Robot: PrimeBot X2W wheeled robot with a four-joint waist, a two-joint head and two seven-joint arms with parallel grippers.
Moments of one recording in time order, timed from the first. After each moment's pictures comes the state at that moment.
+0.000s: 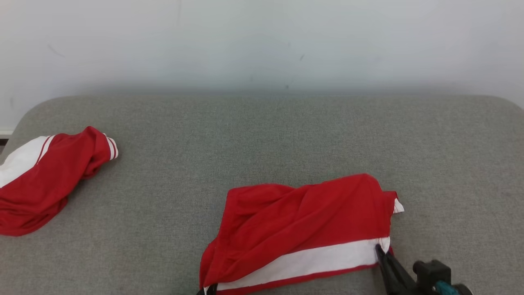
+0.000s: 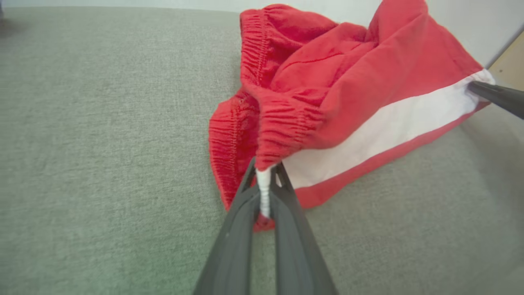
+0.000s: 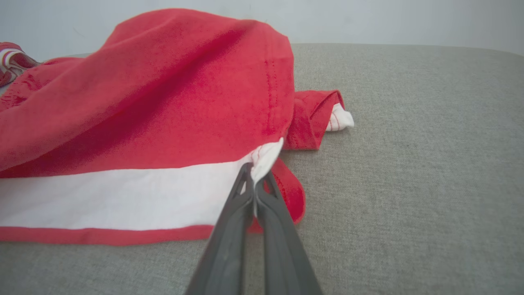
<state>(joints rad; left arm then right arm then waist) -0.08 0.14 -0.41 0.49 -0.31 -0.13 -0.26 -0.13 -0.15 0.14 0.58 0.18 0.13 -0.26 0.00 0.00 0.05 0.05</state>
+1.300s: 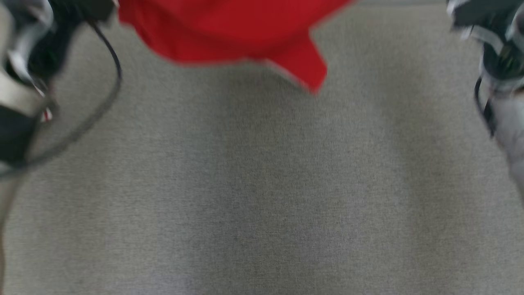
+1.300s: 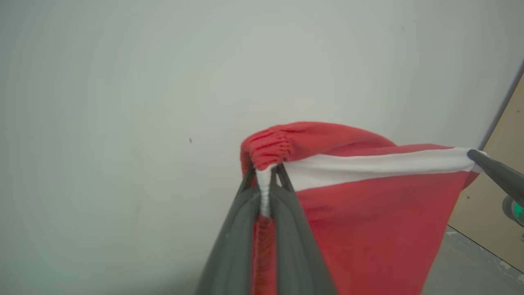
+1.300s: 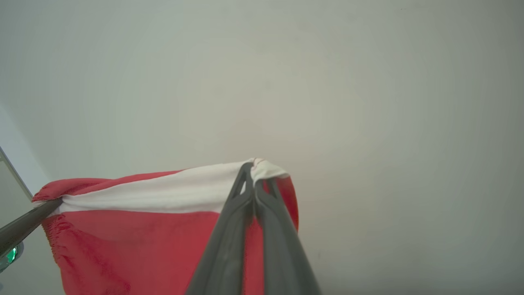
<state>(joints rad) -1.27 0.44 -0.54 0.45 -0.94 -0.13 0.05 -1.09 -0.41 0.33 0.39 0.90 0.13 0.00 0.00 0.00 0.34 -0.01</state>
